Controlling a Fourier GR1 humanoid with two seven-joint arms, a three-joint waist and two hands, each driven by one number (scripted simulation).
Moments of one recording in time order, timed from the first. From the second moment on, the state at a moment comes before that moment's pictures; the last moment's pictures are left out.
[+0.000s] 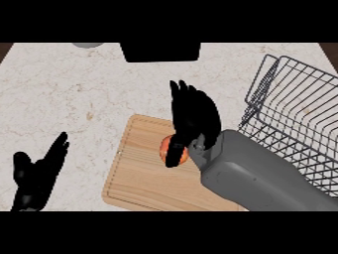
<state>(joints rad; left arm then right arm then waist) 0.11 0.33 -0.11 -1.48 0.20 0.13 0.20 -0.86 -0.21 0.73 -1.47 0.32 0.09 1.22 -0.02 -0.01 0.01</state>
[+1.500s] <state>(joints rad) 0.10 0.30 -0.11 -1.50 0.15 0.11 0.22 -0.61 -0.04 0.69 -1.30 0.62 0.07 1.12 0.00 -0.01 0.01</state>
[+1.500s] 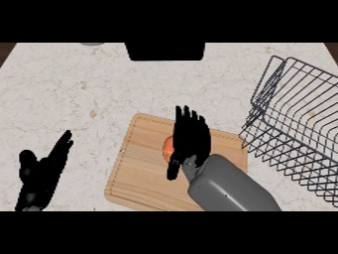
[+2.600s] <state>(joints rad) 0.10 0.29 -0.08 -1.47 0.14 0.07 0.20 -0.59 -0.02 0.72 -1.18 0.71 0.05 1.05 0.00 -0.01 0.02</state>
